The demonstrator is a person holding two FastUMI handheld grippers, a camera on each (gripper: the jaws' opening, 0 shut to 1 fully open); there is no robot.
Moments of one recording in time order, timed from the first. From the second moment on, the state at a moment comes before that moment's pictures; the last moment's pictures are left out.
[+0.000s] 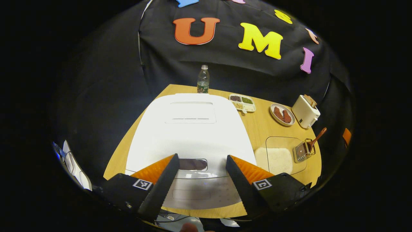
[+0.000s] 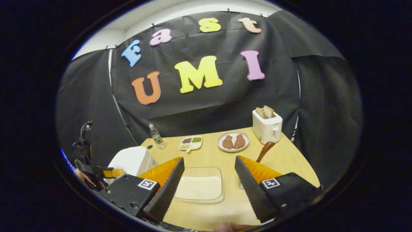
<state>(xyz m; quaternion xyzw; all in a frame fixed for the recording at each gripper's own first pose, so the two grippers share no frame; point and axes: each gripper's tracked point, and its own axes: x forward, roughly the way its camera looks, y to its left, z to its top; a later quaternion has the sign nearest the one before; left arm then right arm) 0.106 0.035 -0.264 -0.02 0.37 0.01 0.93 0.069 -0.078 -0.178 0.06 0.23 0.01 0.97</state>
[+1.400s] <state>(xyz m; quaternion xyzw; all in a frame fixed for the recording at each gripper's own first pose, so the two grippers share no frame) 0.095 0.042 -0.260 0.00 0.34 0.06 0.94 0.110 -0.072 -0.211 0.07 0.27 0.07 0.96</state>
